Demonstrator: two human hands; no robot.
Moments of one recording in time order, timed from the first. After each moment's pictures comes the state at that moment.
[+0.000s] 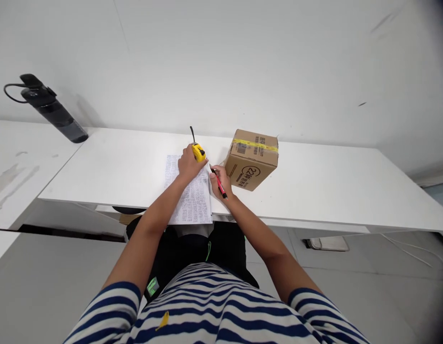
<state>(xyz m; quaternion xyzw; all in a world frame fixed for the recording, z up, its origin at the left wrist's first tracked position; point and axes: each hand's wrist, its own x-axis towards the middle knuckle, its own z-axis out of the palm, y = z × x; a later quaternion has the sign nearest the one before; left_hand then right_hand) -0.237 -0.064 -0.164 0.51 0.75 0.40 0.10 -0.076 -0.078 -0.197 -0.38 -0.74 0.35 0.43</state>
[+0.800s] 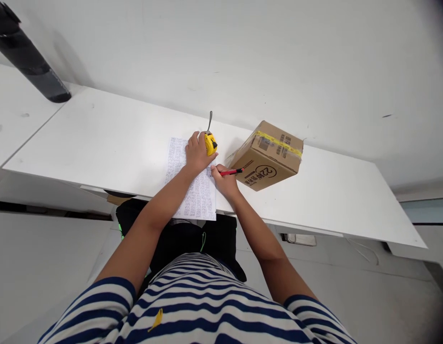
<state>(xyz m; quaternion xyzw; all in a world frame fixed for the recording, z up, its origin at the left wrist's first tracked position) -0.230 -0.055 -0.186 0.55 0.76 0.34 0.07 -0.082 -0.068 -0.203 -0.40 -0.78 0.36 0.34</state>
